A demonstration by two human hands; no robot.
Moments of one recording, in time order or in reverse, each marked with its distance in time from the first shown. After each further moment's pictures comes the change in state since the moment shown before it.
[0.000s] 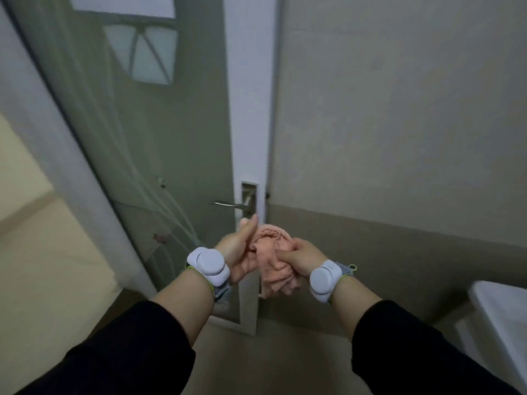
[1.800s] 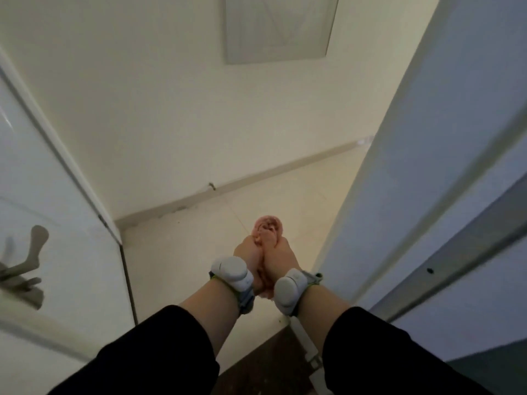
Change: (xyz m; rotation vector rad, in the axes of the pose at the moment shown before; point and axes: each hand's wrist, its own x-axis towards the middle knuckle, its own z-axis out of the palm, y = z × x) left_hand 0.006 0.321 -0.727 0.005 0.940 0.148; right_hand 0.354 -0.341 0.769 -0.294 -0.432 -0.105
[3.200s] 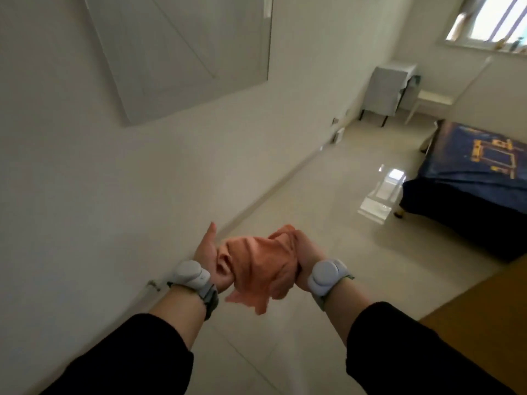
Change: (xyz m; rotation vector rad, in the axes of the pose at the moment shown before) left_hand 0.569 0.326 -0.011 -0.629 -0.515 -0.413; right_hand 0.566 -0.225 -0.088 0.817 0.087 0.110
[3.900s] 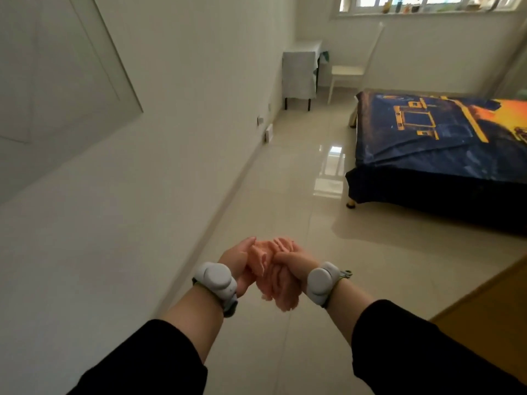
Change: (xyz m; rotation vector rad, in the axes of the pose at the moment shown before) left_hand 0.341 0.018 0.288 0.689 -0.055 -0.017; right_hand 0.253 -0.201 -0.210 -0.185 0.272 -0.059
